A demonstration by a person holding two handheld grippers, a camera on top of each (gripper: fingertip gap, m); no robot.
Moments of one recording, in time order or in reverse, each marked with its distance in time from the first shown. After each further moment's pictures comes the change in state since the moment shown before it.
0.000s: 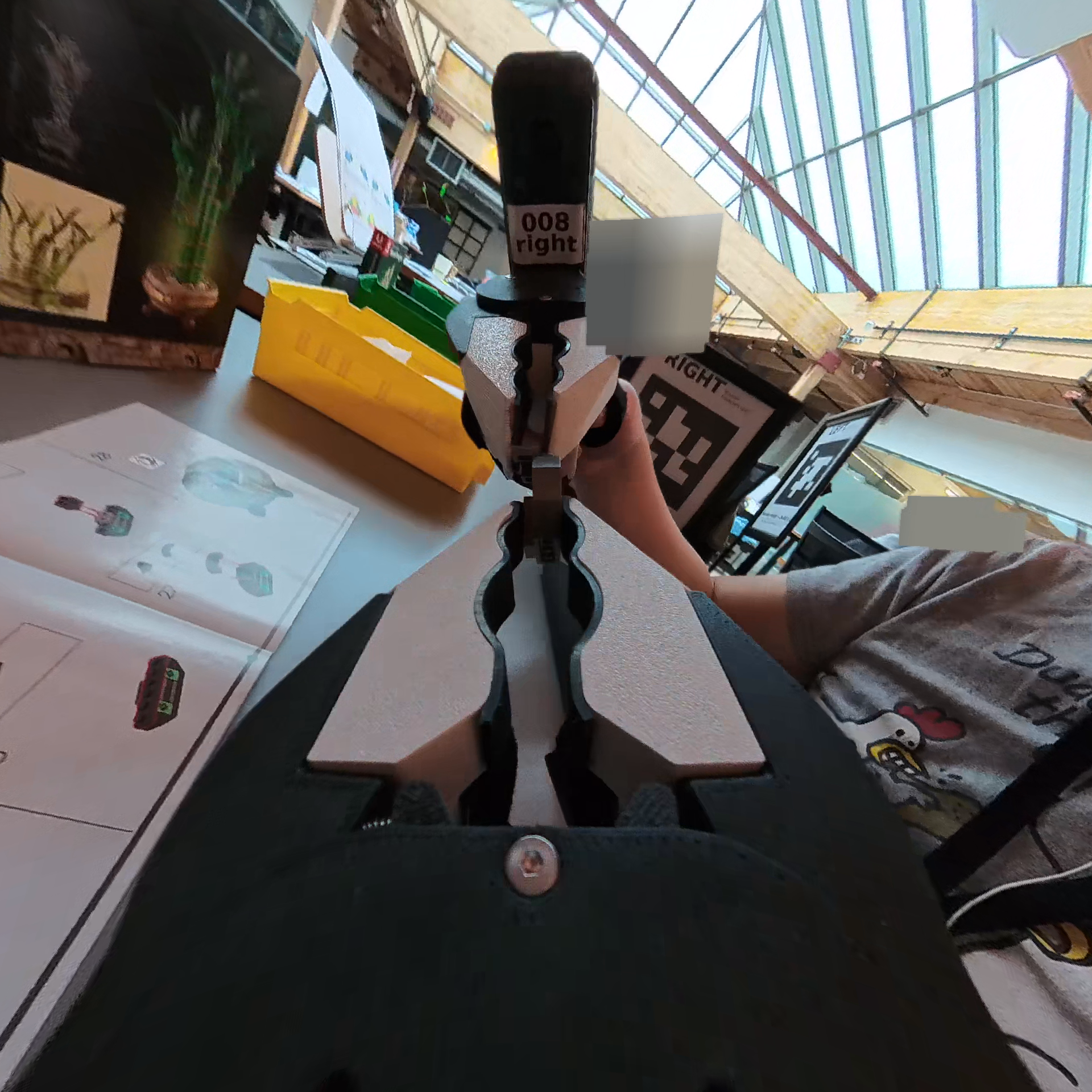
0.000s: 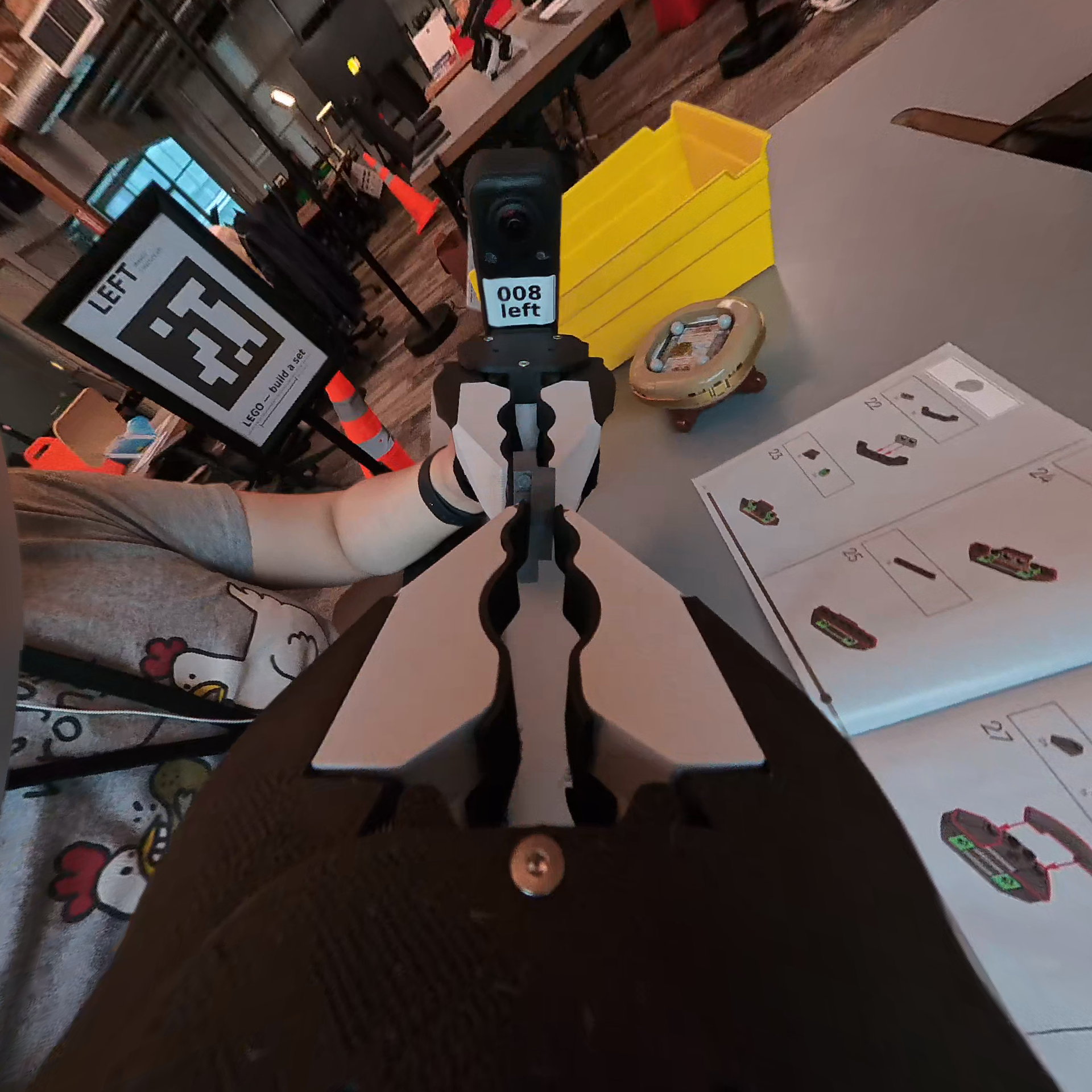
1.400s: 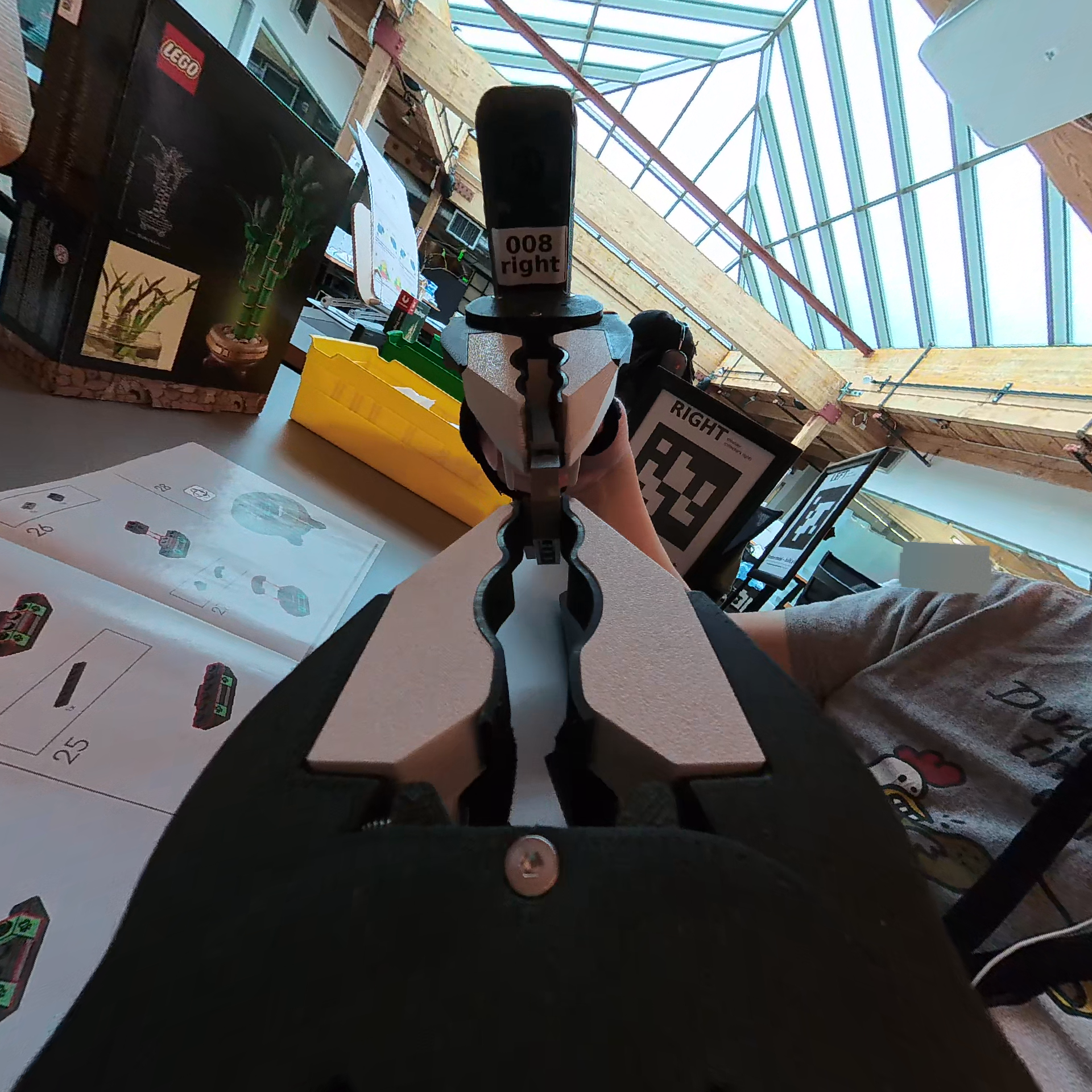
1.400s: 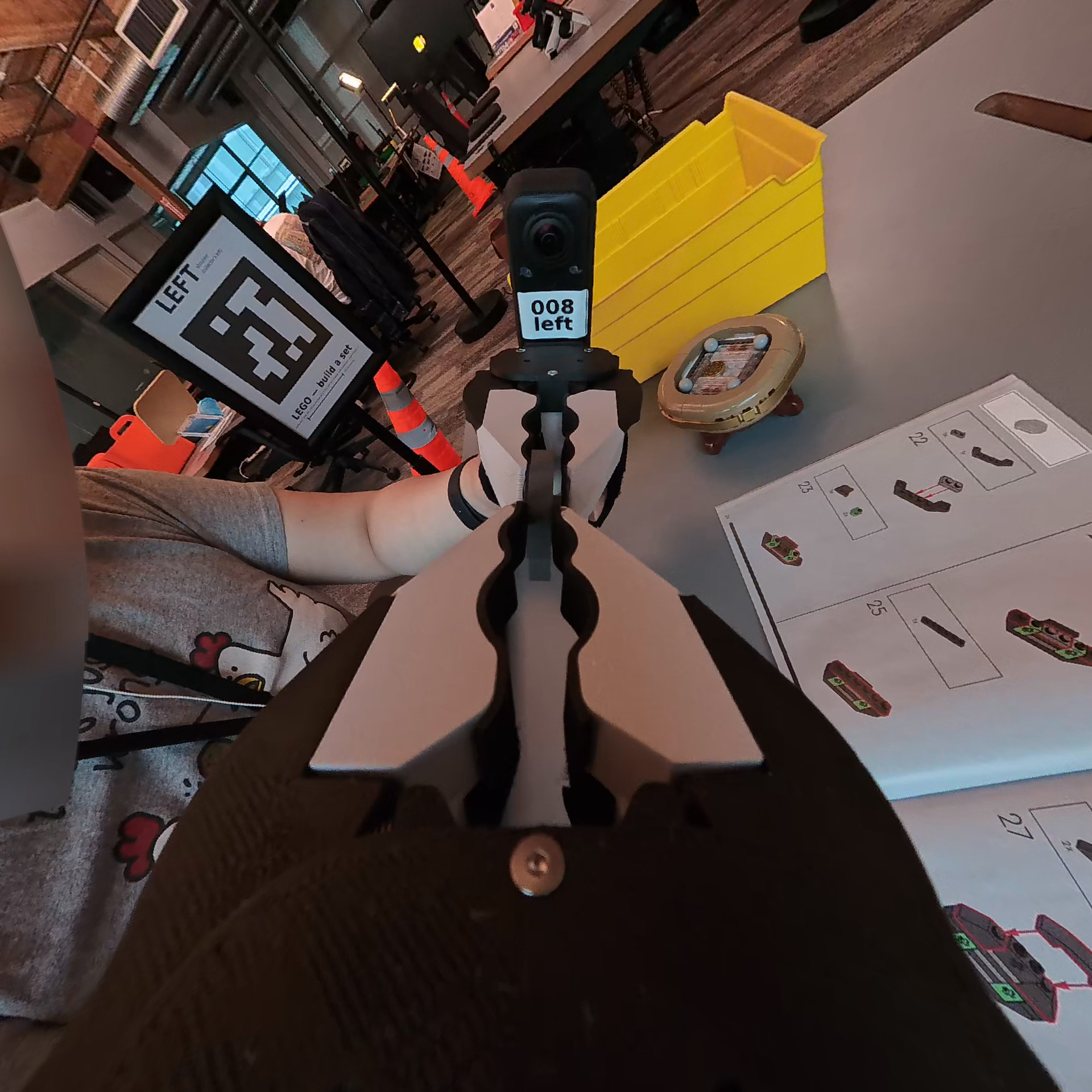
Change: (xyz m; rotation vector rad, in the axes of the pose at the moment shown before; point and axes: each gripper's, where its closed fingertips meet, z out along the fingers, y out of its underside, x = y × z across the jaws) left arm -0.011 -0.016 -0.016 0.087 -0.014 -0.010; right arm 0.005 -0.016 0.012 -0.029 -0.104 0.008
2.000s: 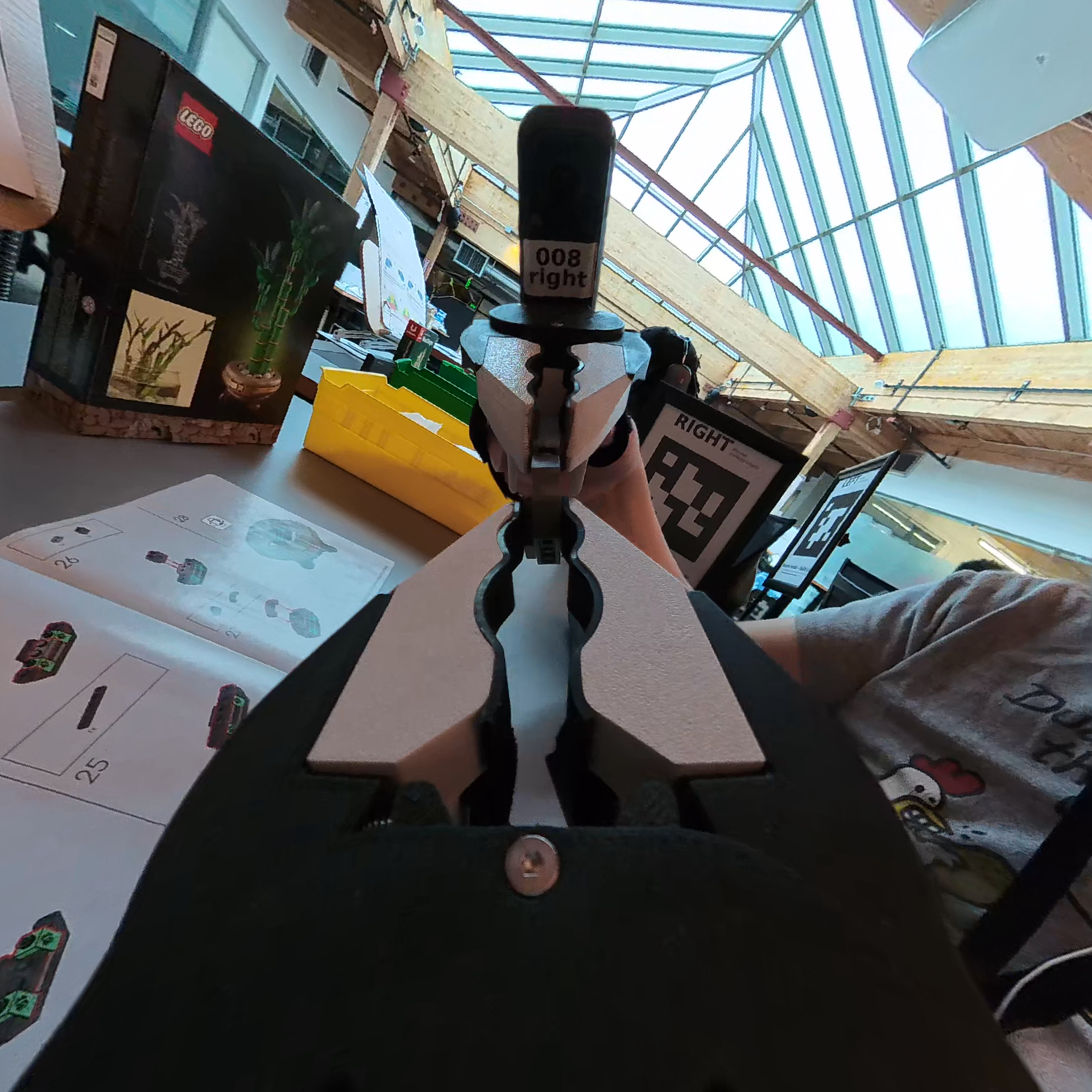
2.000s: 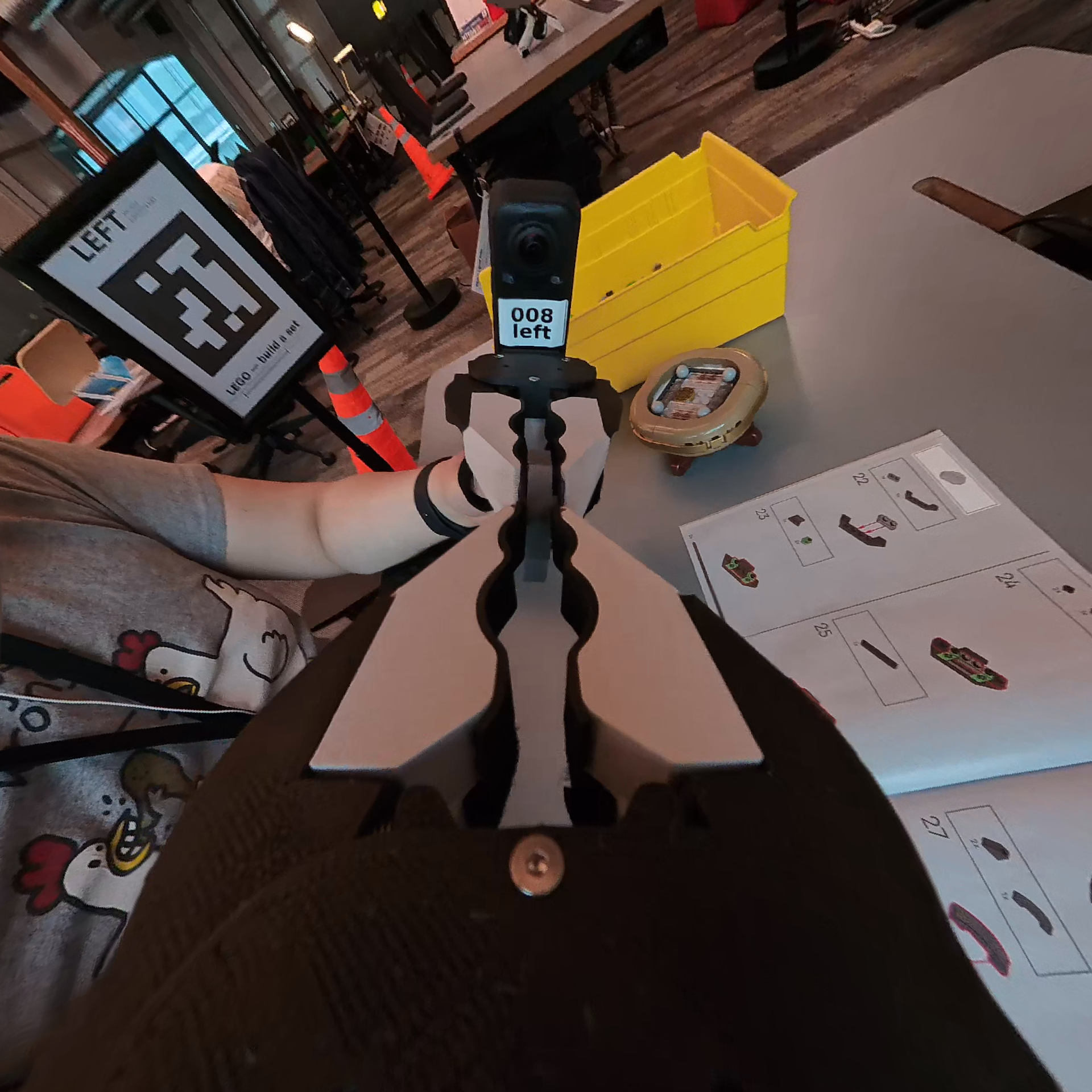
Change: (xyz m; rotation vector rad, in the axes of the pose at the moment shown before) left arm 0.005 -0.007 -0.002 0.036 -0.013 0.053; right arm -0.006 -0.007 0.003 -0.005 0.087 -0.125
